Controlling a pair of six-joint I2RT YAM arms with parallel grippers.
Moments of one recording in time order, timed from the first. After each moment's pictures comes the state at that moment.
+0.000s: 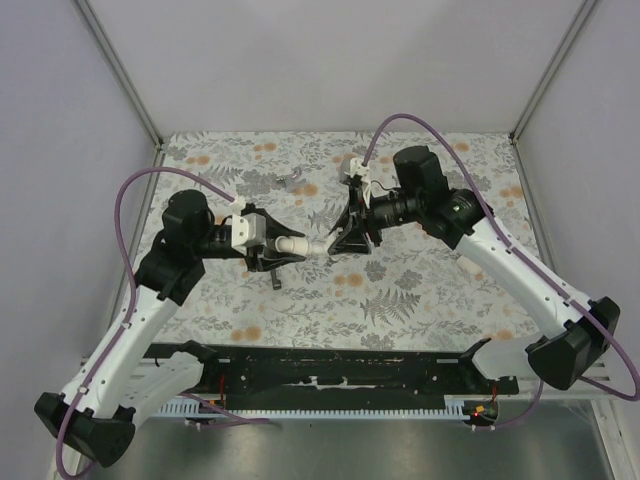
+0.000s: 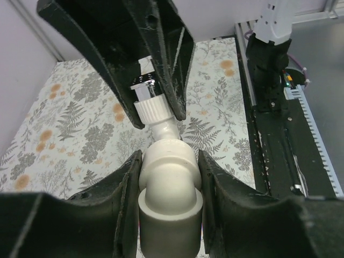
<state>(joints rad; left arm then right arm) -0.41 0.89 0.98 -0.28 1.06 0.39 0.63 1.33 1.37 -0.53 -0.88 -0.22</state>
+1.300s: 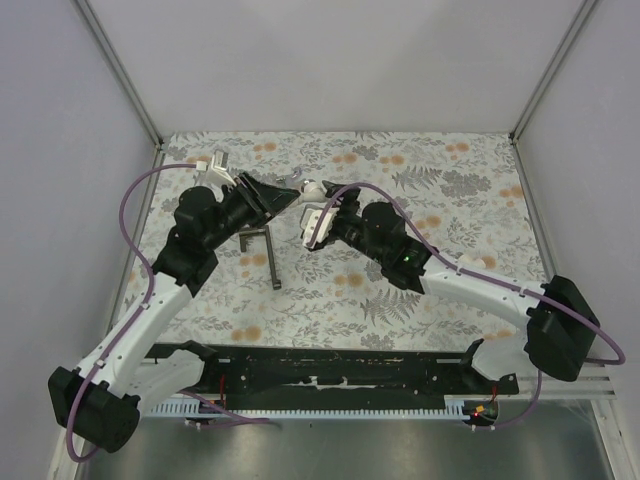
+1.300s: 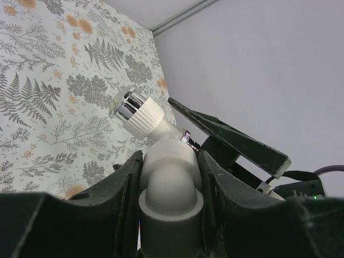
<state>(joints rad) -0.40 0.98 0.88 0.02 0.30 -0.98 0.90 1.37 0.96 0.34 0.02 -0.82</state>
